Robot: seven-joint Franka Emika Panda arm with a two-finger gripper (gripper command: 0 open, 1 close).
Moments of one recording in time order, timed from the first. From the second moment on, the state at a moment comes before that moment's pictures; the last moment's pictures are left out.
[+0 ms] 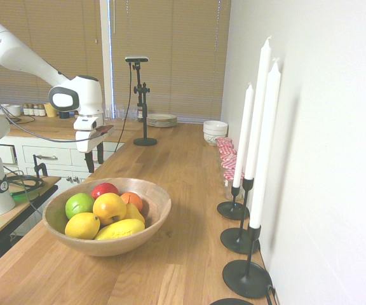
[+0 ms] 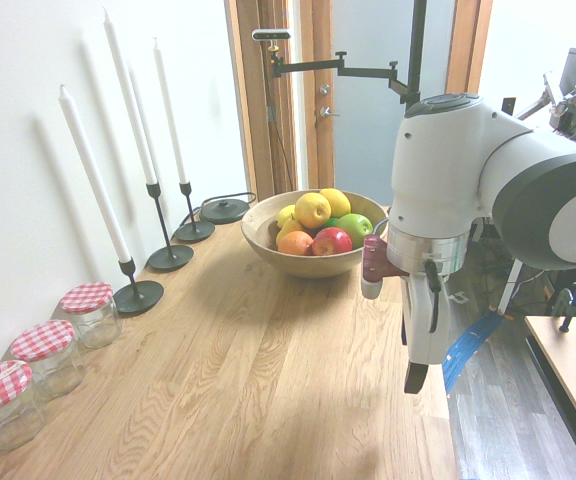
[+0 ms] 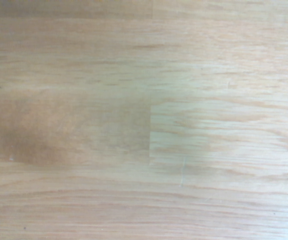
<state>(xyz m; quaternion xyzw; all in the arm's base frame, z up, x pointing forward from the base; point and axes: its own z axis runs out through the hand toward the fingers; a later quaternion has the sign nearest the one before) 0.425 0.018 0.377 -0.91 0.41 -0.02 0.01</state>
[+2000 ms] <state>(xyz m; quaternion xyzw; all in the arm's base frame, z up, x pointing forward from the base) 0.525 -0.357 0.478 -0.72 0.69 -0.08 0.05</state>
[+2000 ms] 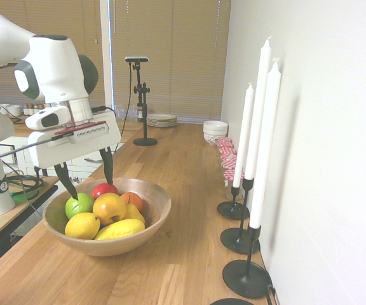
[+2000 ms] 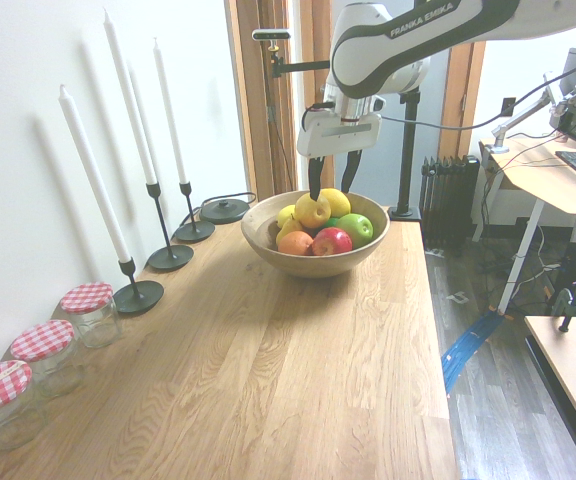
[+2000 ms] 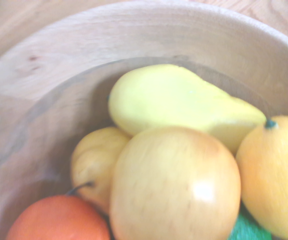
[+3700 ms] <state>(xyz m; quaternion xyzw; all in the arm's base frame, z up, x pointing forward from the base) 0.562 -0.364 0.443 -0.74 0.67 -0.07 0.06</state>
